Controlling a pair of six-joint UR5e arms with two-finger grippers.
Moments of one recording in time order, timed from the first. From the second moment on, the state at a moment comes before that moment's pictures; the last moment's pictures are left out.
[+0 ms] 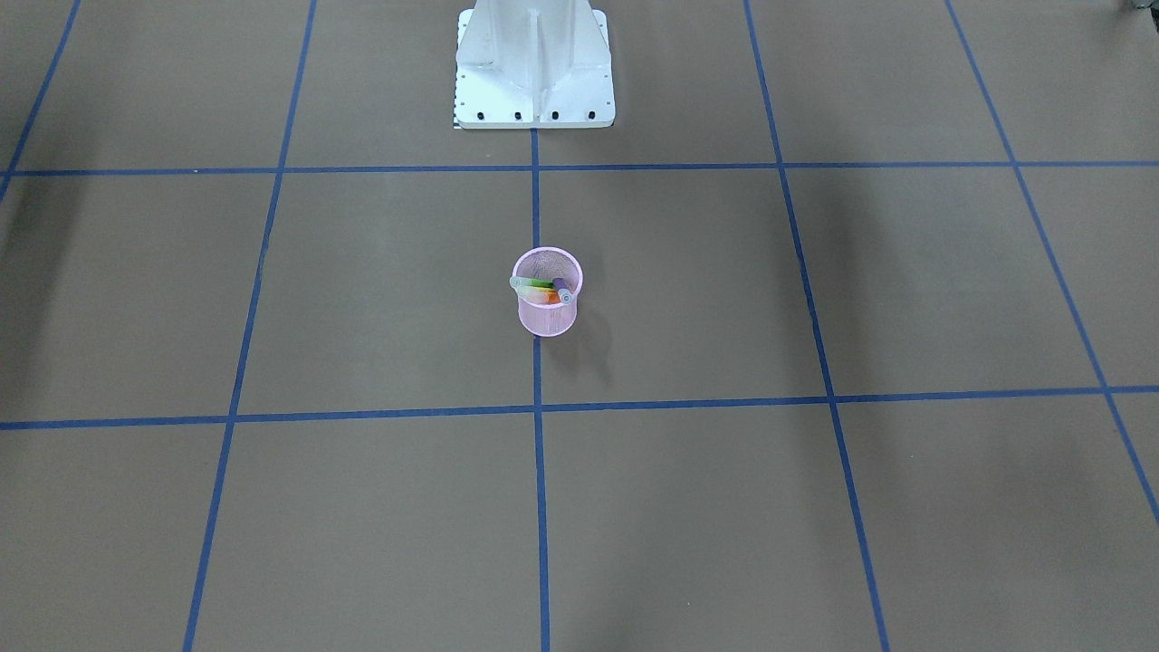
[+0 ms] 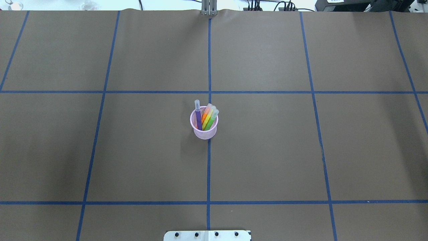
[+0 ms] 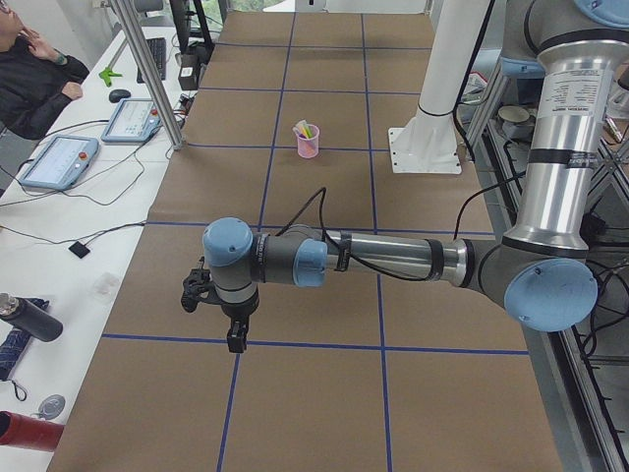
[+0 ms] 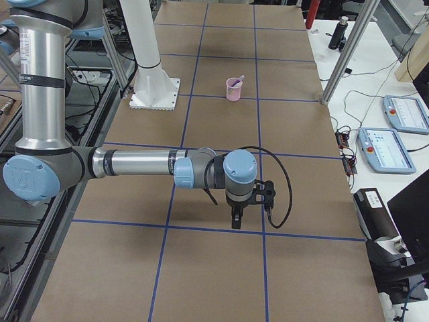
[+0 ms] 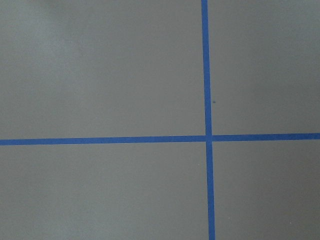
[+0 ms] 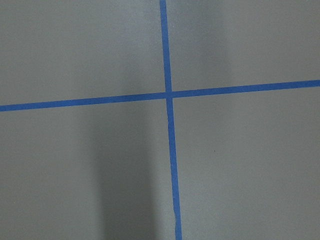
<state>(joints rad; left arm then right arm) -1.59 -1.66 -1.55 -1.57 -2.28 0.00 1.60 -1.63 1.70 -1.57 2.41 0.09</state>
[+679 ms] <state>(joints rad) -1.59 -1.63 -1.56 -1.57 -2.31 0.00 1.58 -1.60 1.70 -1.57 2.41 0.09</state>
